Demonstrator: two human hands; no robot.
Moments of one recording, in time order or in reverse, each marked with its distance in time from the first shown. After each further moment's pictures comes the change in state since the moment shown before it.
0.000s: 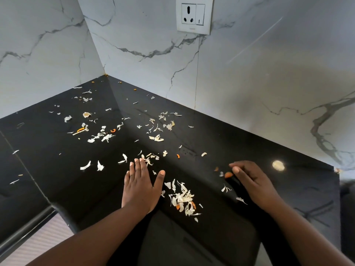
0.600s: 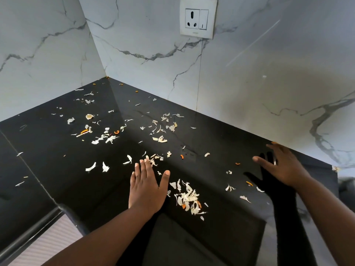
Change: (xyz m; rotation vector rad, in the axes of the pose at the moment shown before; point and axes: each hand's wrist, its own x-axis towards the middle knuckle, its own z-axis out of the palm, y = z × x) left_hand -0.003 -0.004 -0.002 -0.061 -0.006 0.011; right_hand 0.048 0.044 -0.061 -0.544 -0.004 0.197
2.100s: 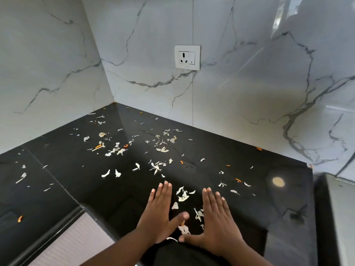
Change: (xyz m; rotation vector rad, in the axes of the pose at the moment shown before) left_hand -0.081 -0.019 -0.004 0.171 -0.115 0.509; right_hand -0.205 -0.129 0.079 -0.078 -0.152 -0.302
